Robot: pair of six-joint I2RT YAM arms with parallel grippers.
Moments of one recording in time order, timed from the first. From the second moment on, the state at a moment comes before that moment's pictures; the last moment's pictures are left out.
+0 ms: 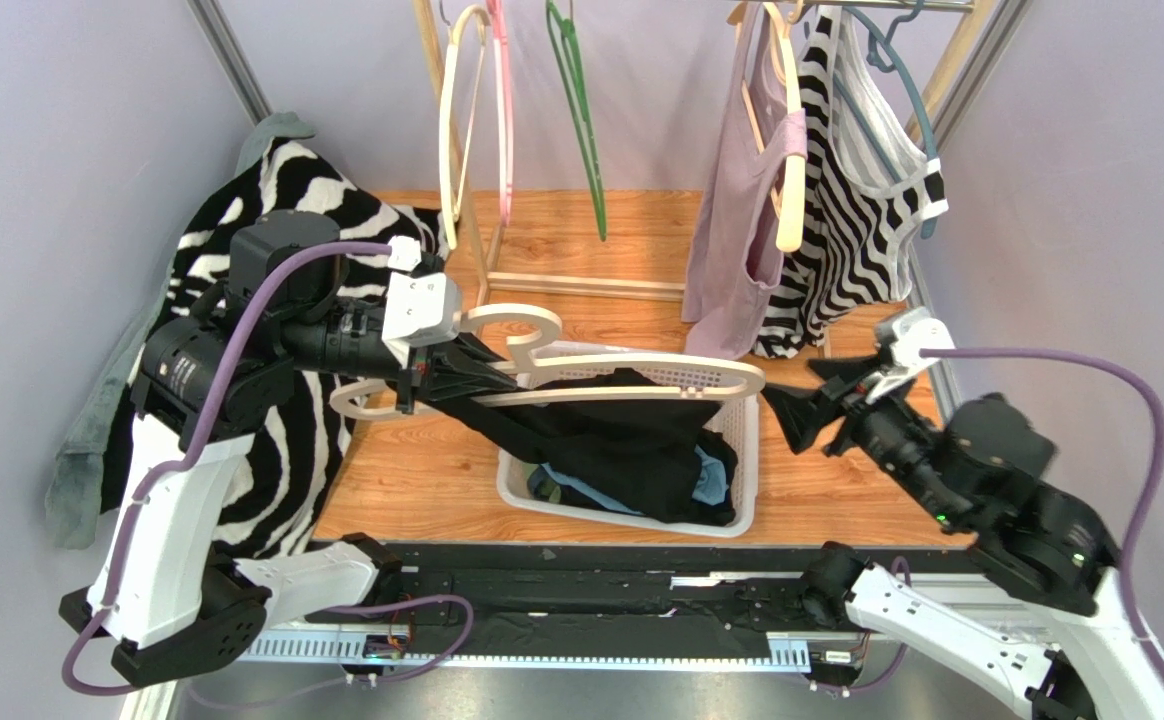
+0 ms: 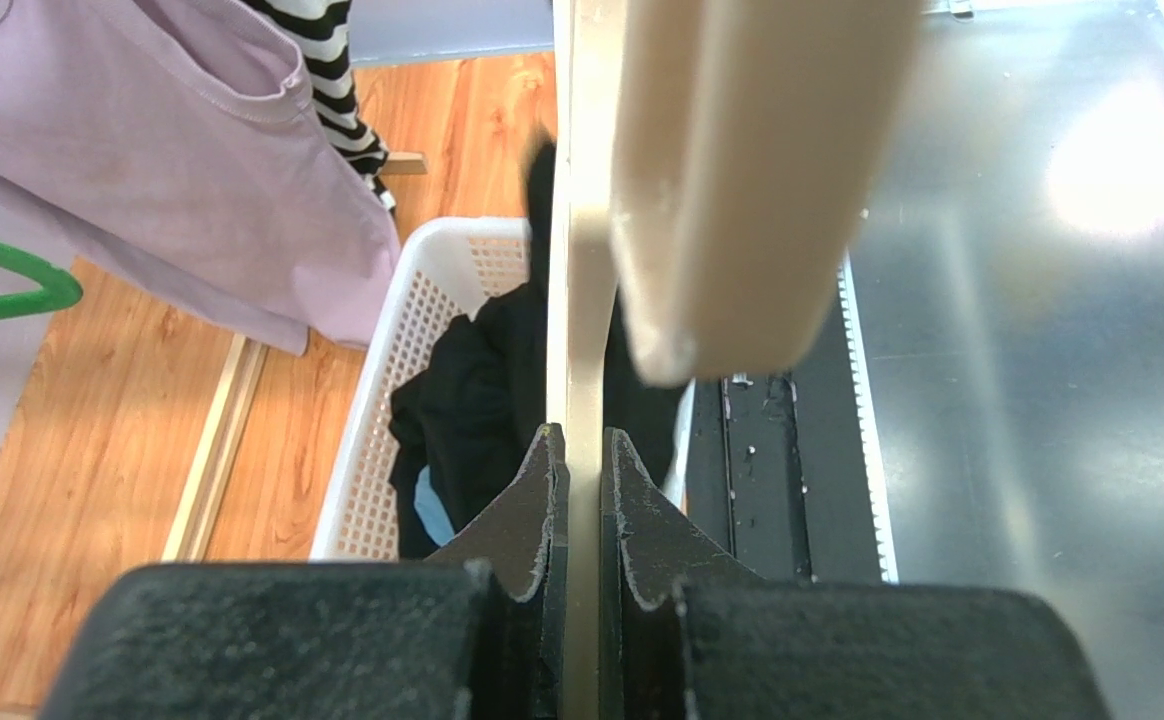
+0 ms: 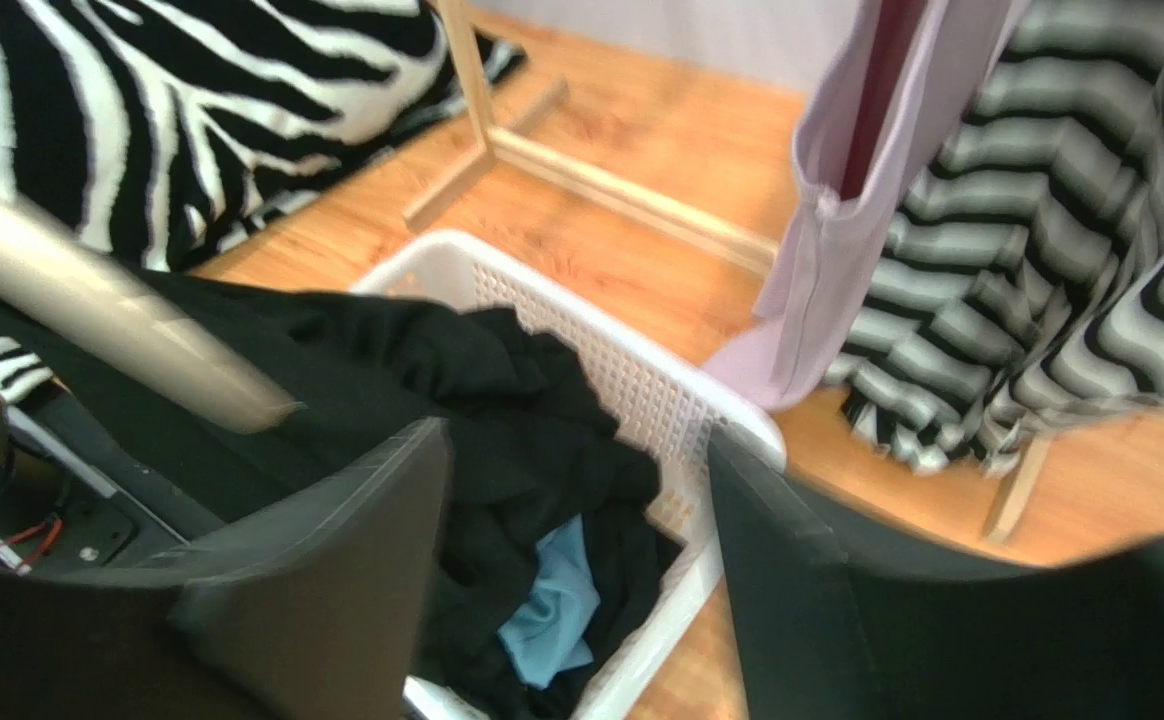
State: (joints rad) left arm -0.57 1.13 1.88 -1.20 0.91 0.50; right arm 0.84 0.54 1.14 -0.77 0.29 0.16
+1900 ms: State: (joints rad) left arm -0.66 1.09 1.91 -1.18 0.58 0.60; right arm 0.85 0.74 1.51 -0.90 -0.11 -0.10
